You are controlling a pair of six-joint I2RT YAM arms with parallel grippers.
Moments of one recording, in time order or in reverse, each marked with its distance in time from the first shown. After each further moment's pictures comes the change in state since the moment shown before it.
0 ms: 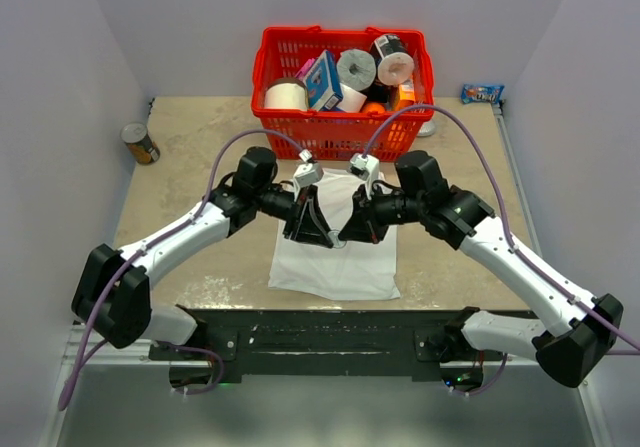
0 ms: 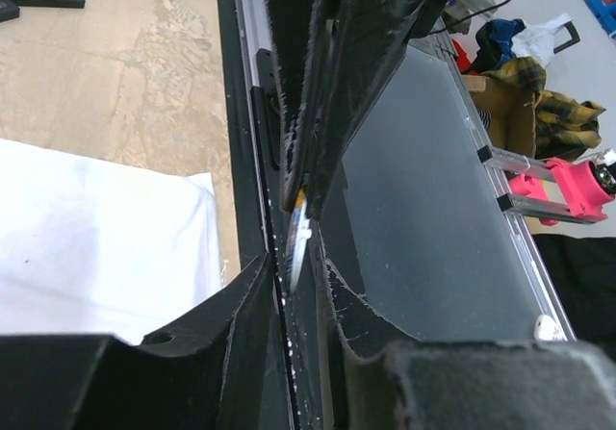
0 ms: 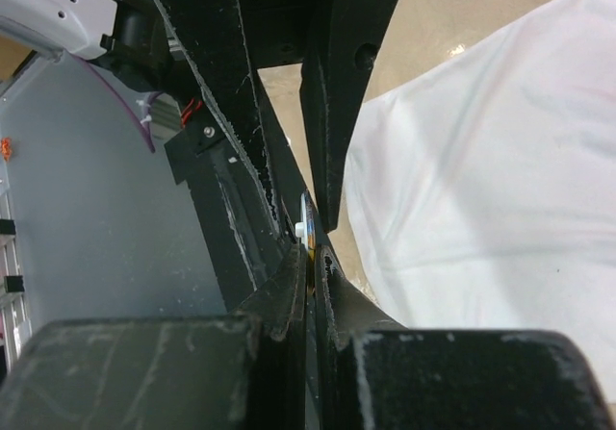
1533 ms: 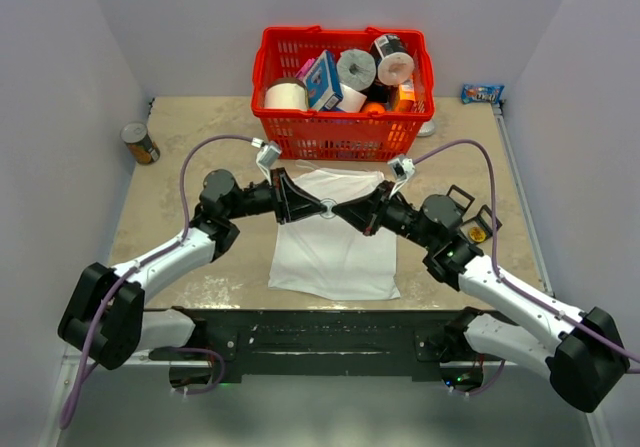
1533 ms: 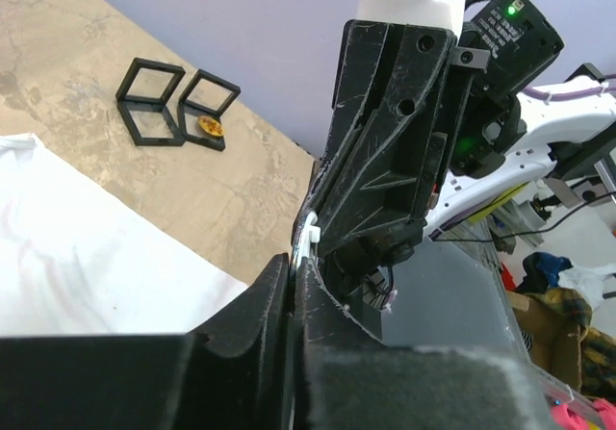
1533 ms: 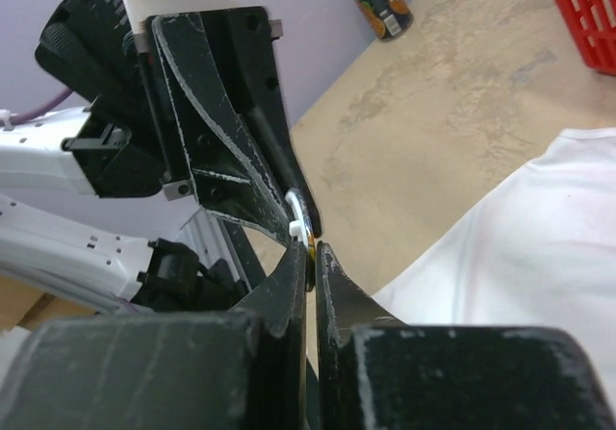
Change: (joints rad) left arm 0.092 -0.121 -0.311 0.794 -0.362 -0.652; right arm 0.000 -0.158 -0.547 1.062 0.264 0.542
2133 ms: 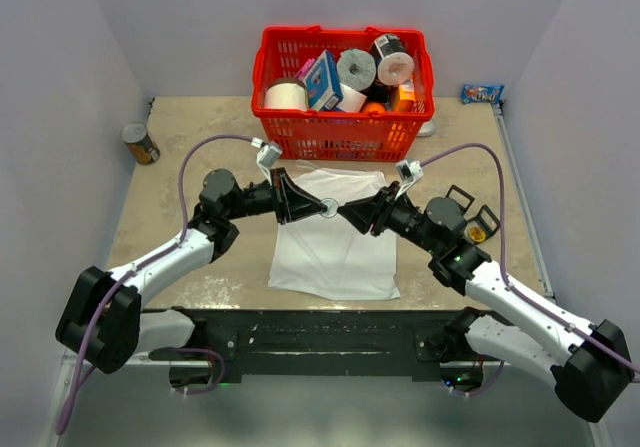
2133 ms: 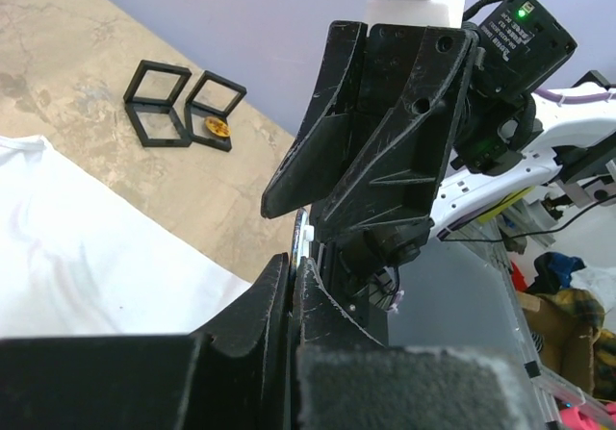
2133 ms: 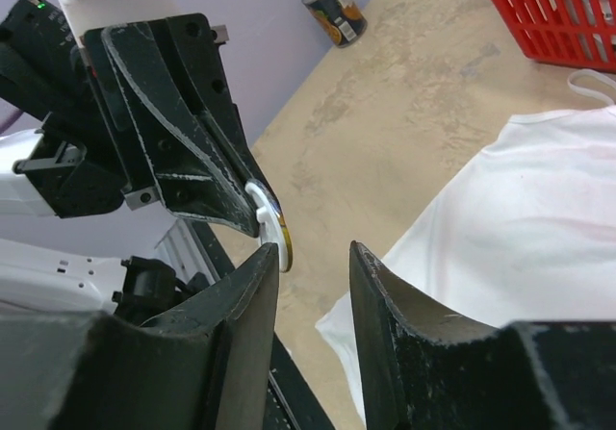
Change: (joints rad) left arm -0.005 -0.022 0.009 -0.049 -0.015 0.039; right arm -0.002 -0.076 -0.001 -0.138 0.104 -0.014
